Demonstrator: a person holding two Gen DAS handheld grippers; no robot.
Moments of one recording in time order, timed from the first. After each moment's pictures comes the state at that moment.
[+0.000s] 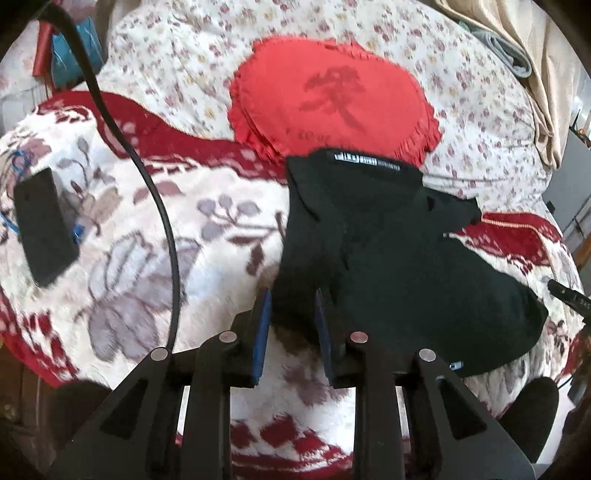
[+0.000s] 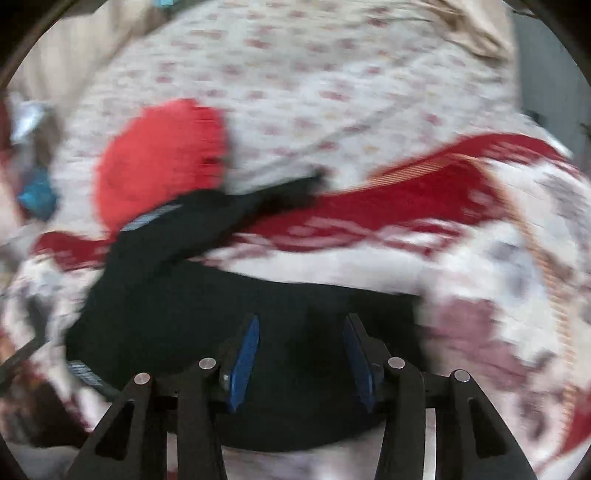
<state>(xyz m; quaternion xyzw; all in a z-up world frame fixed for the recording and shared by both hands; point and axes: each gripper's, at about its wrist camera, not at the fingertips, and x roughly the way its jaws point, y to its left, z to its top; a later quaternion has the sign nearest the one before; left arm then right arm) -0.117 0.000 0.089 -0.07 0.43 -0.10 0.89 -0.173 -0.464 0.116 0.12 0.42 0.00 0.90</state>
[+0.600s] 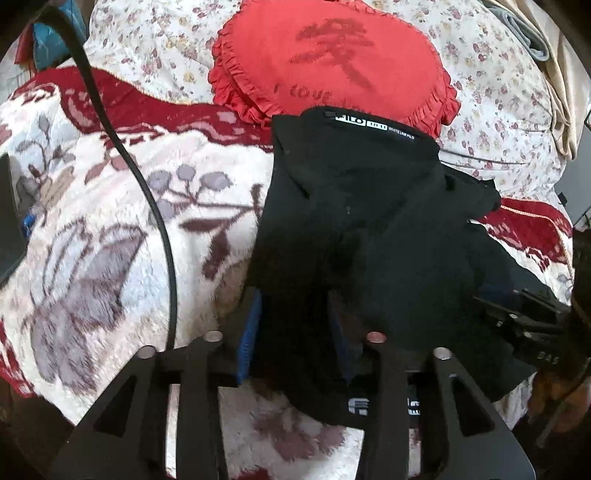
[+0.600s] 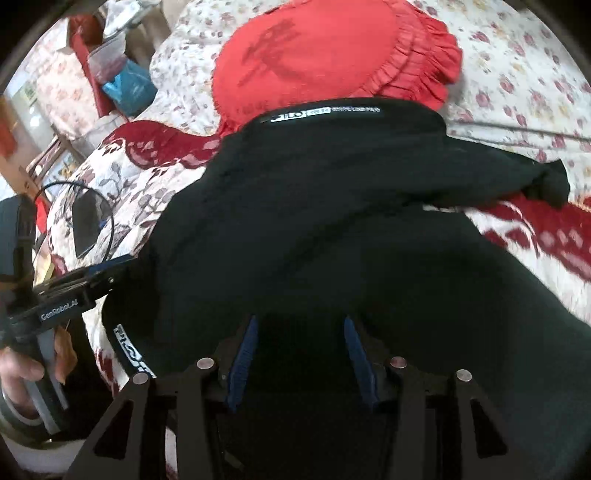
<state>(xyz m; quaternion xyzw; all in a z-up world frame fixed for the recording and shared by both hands) -0.071 -0.033 0.038 -0.06 0.48 -0.10 0.87 -0.082 -0.276 0.032 0.04 0.49 0.20 0.85</state>
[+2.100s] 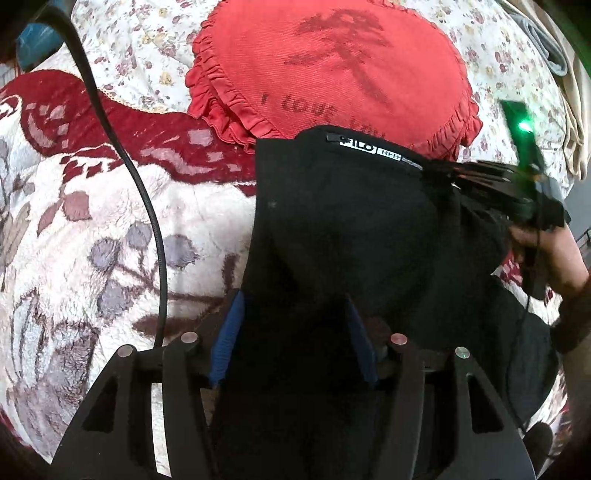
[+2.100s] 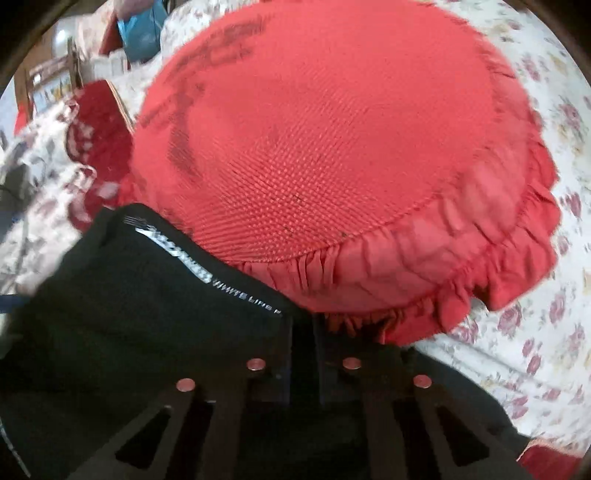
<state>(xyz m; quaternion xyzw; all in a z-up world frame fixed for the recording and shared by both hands) 0.005 -0.044 0.034 -0.09 0.49 -0.11 0.86 0.135 -0.286 0.048 -0.18 0.43 0.21 0.86</state>
